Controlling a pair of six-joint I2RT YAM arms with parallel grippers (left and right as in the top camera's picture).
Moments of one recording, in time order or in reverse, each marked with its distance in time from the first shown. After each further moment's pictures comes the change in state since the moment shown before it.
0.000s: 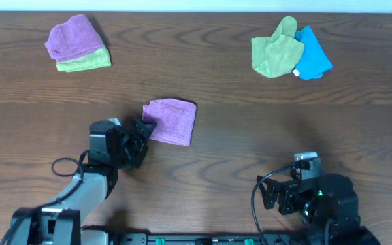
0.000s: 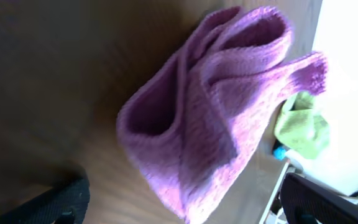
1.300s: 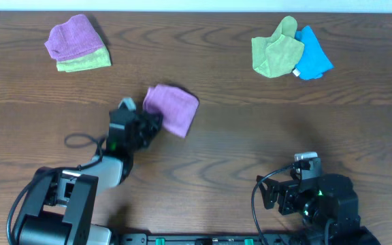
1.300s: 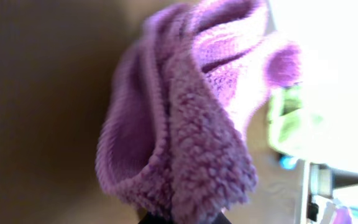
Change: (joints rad) left arm -0.138 0.201 0.138 0.257 -0.180 0.130; right arm 0.000 0.000 0.000 -0.001 0.000 0.000
